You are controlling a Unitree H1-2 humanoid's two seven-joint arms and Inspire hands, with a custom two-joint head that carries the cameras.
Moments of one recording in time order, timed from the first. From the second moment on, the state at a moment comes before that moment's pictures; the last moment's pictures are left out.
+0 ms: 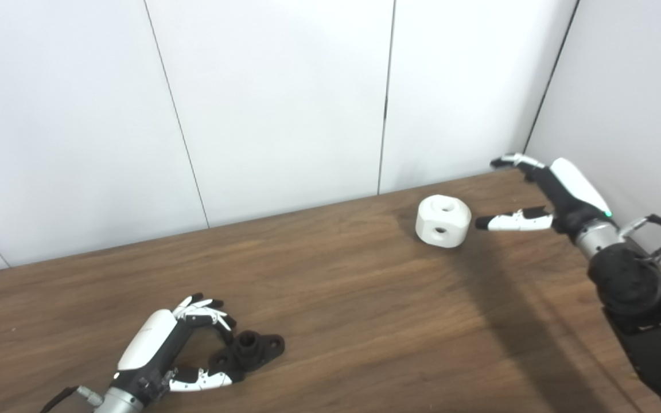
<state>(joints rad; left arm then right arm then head) -0.35 0.35 -0.33 0.35 0.44 -0.45 -0.05 -0.23 -0.65 -0.13 -0.13 -0.43 0.33 0.15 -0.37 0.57</state>
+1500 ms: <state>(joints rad) -0.34 0.35 -0.29 0.32 0.44 -0.44 -0.12 -0.34 -0.60 -0.03 0.04 -0.49 0.34 0.11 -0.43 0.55</state>
